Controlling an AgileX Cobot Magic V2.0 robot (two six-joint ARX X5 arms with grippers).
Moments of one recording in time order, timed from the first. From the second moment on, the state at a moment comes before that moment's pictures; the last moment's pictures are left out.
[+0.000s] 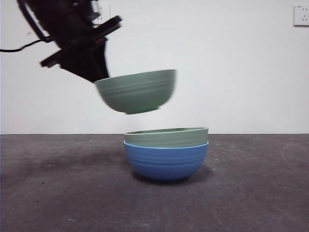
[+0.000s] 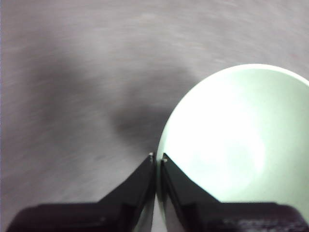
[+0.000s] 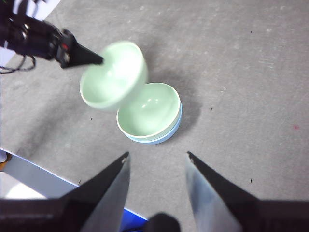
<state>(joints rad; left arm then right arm) -0.47 1.55 1.25 -0.57 0.21 -0.14 0.57 0.70 1.20 -1.09 -0.05 0.25</state>
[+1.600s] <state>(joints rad) -0.58 1.70 1.34 -0.59 0.13 -0.11 0.57 0.72 1.20 -1.11 -0.05 0.27</state>
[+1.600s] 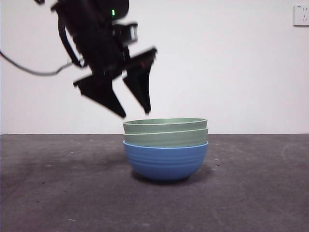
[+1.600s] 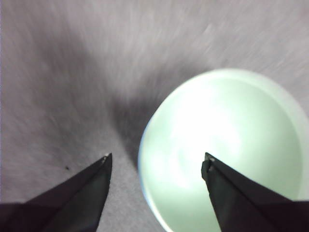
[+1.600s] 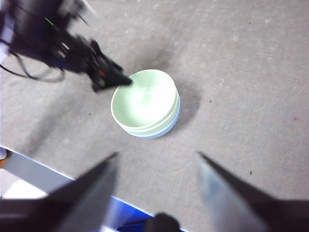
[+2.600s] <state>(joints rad) -0.57 1.29 1.83 -1.23 0.13 -0.01 0.50 1.54 1.20 -0.71 -0.17 0.27</state>
